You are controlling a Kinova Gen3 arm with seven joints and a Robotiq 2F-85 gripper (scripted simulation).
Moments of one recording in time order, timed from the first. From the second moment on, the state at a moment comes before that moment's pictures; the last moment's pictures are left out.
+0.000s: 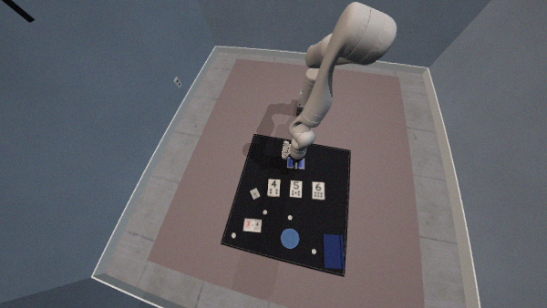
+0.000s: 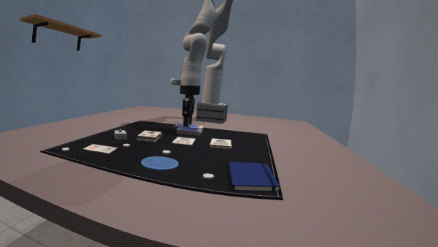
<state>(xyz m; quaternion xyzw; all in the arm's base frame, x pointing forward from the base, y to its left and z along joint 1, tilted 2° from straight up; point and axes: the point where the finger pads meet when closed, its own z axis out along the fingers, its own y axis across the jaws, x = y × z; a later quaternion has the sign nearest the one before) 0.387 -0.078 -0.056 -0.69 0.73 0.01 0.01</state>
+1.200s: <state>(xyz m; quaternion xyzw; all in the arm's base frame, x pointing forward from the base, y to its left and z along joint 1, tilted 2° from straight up) 0.382 -0.091 -0.055 -0.69 0.73 0.01 0.01</state>
